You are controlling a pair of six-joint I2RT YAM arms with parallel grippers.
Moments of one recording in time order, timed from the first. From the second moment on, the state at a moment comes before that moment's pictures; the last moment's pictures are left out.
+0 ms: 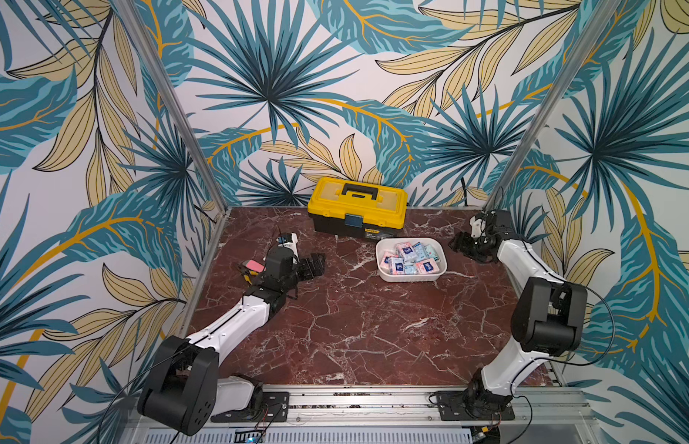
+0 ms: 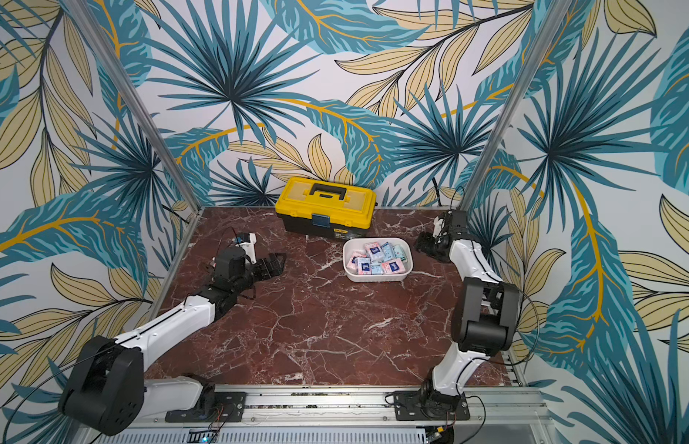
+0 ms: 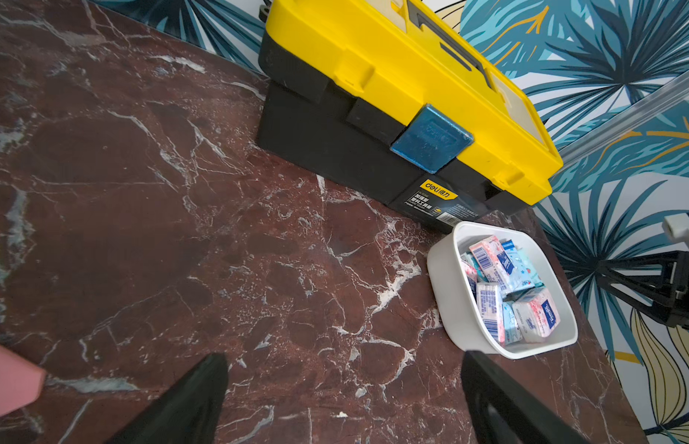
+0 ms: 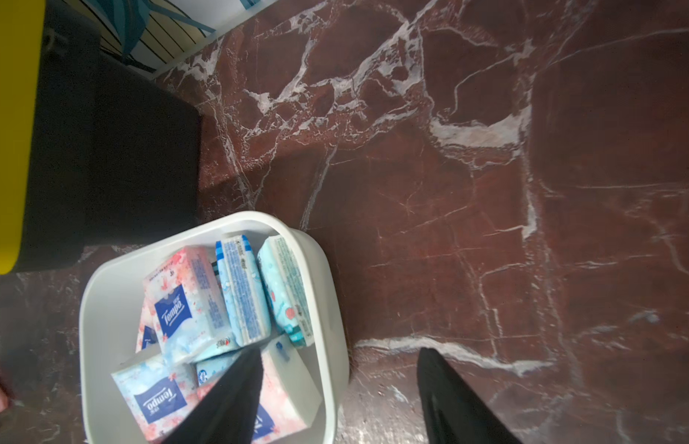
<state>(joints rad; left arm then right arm) -0.31 1.31 0.70 0.15 0.10 -0.56 -0.22 1.79 1.36 -0.54 -0.29 0.20</state>
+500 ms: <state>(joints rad) -0.31 1.37 0.70 0.14 0.09 -0.58 -0.22 1.99 1.46 -0.63 -0.43 0.15</state>
